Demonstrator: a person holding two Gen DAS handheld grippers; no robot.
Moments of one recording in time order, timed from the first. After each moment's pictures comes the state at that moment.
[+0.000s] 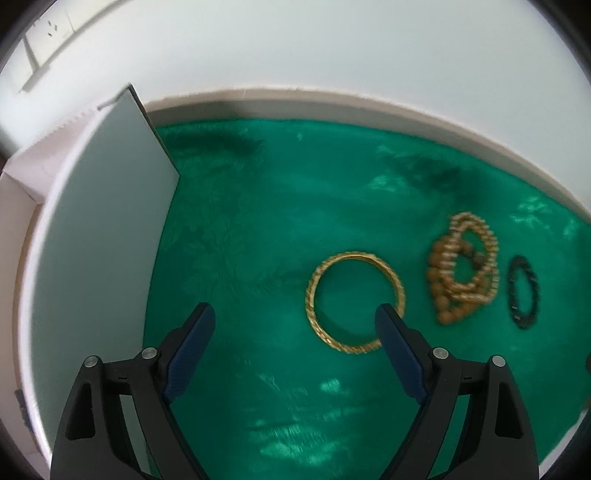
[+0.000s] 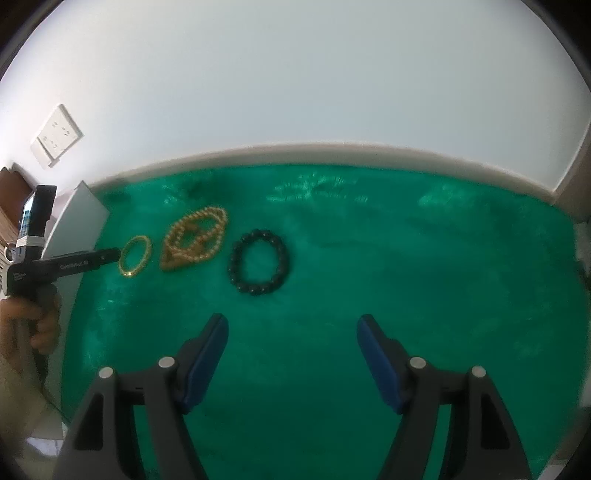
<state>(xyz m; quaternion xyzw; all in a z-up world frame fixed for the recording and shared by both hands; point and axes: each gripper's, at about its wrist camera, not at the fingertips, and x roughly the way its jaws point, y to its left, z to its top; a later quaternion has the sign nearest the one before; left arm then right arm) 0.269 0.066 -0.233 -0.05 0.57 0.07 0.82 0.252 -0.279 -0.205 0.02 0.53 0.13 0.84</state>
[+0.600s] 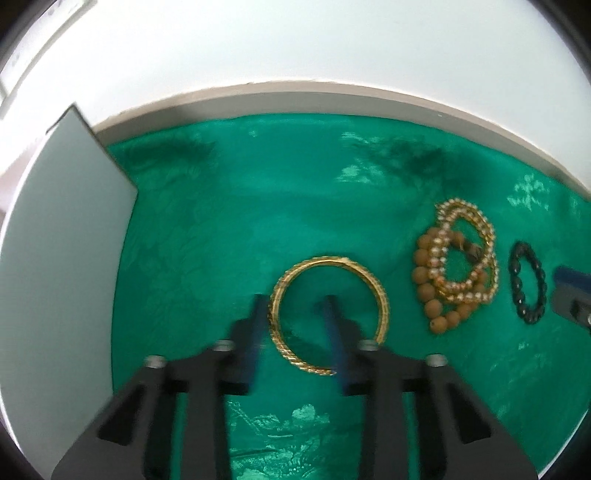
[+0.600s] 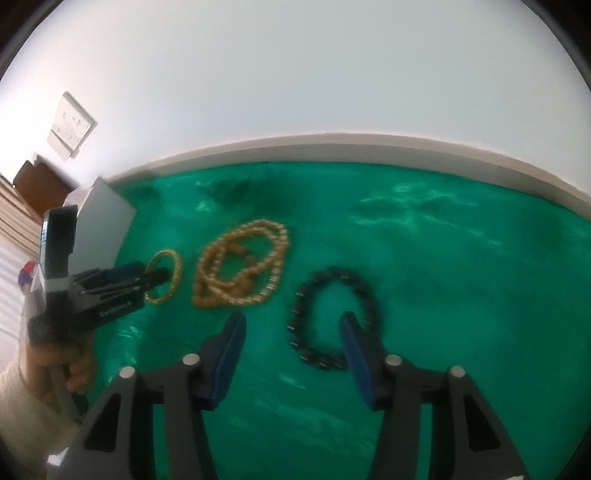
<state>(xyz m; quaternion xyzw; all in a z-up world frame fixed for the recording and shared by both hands) 0.274 0.034 -0.245 -0.01 0.55 0.03 0.83 0.323 -0.206 -0.240 0.04 0.55 0.24 0.80</state>
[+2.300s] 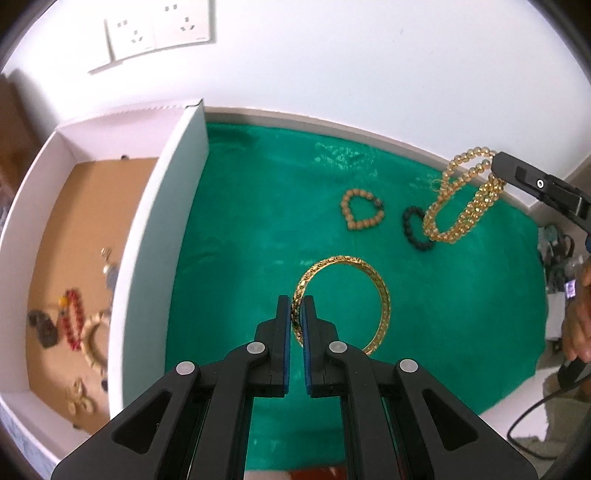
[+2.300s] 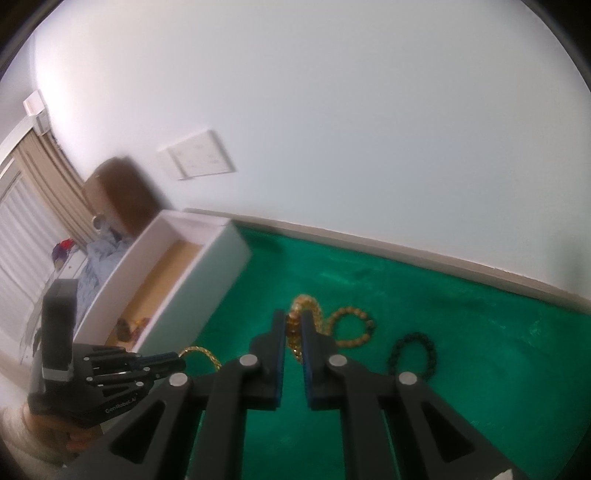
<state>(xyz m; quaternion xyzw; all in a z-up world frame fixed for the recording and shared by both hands) 0.107 0.059 -0.122 -0.11 0.54 0.01 0.83 0.240 -0.151 -0.092 0.01 0.43 0.34 0.83</state>
